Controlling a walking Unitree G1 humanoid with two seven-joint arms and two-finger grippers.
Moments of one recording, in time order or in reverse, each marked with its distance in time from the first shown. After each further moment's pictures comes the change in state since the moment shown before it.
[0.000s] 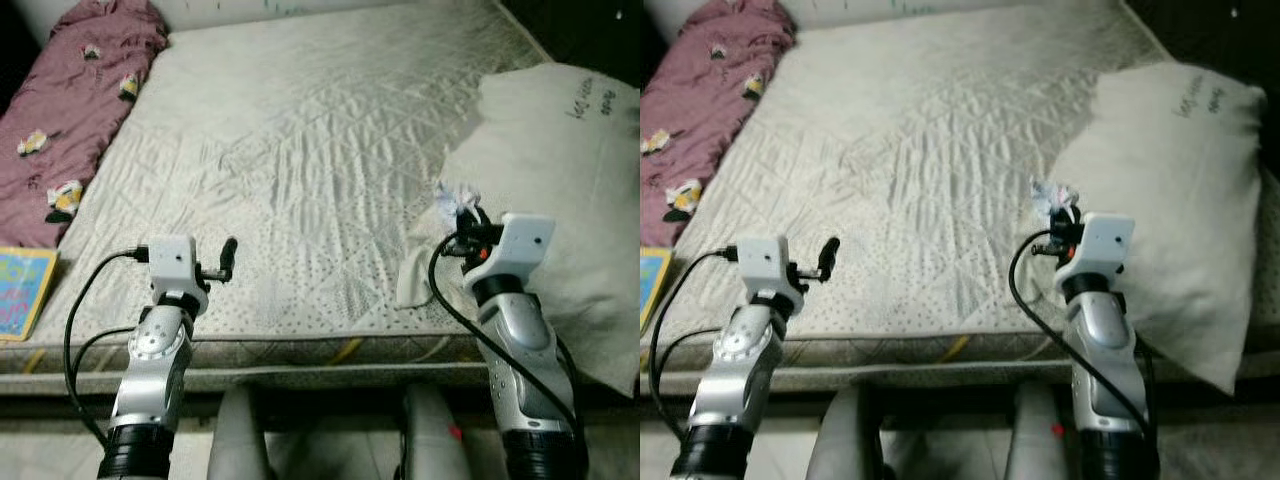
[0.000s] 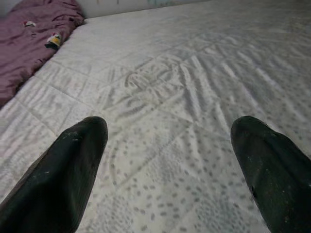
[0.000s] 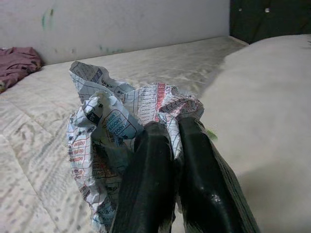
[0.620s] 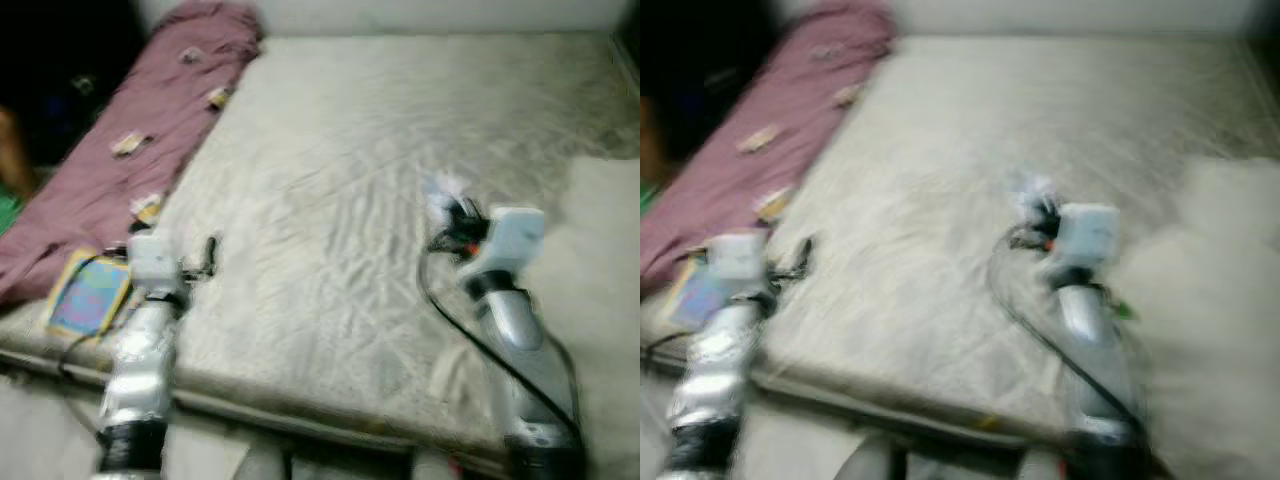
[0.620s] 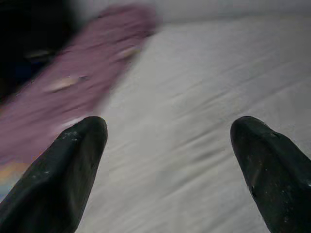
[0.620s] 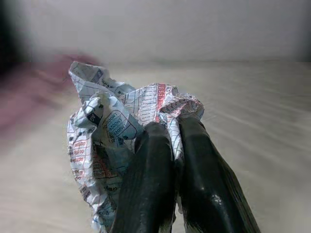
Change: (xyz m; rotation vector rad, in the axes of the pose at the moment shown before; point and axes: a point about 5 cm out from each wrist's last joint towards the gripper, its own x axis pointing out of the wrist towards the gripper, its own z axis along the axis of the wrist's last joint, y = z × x) left arm 0.011 -0.015 0.010 -0.006 -0.041 -0.042; right arm -0.013 -0.016 -0.004 -0.051 0.027 -0.068
